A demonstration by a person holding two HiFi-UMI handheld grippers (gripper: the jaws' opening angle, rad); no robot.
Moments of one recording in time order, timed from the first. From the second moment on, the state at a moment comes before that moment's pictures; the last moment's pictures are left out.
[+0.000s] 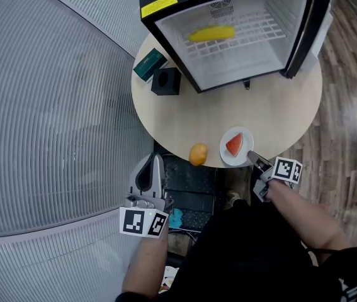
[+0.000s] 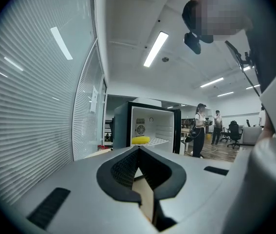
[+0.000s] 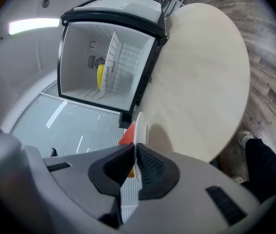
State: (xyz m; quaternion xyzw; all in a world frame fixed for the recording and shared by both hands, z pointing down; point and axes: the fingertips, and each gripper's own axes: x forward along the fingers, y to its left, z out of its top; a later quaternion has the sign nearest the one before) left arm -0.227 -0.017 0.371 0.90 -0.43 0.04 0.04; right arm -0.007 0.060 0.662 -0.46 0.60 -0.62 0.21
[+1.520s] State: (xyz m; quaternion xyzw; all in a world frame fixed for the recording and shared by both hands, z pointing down) left arm -0.117 -0.107 0.318 0.93 -0.38 -0.01 0.00; right arm 0.141 -0.075 0.567 -0.49 0.63 -0.50 0.33
